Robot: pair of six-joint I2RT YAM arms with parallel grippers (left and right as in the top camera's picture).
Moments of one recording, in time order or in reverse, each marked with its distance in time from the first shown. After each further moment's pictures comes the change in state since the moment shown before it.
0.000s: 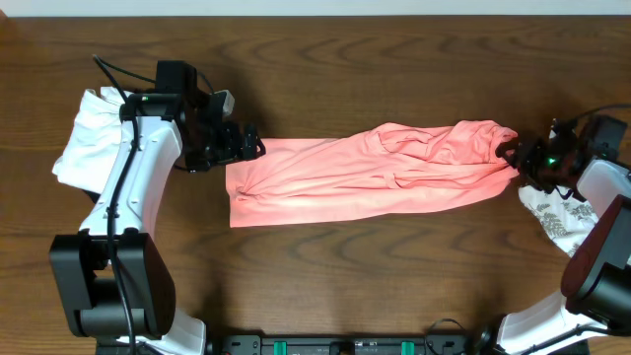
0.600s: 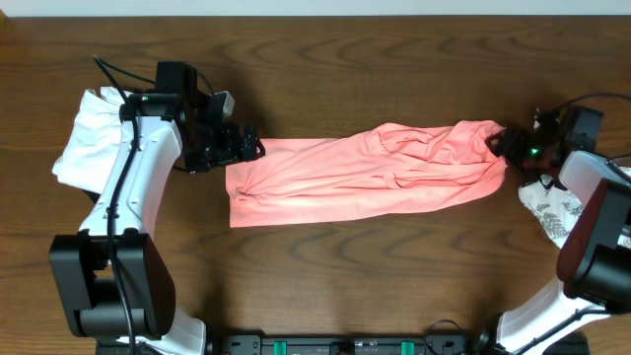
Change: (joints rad) left arm 0.000 0.000 0.000 -0.014 -0.002 0.000; right arm 0.083 0.090 0.022 0.138 0.046 0.037
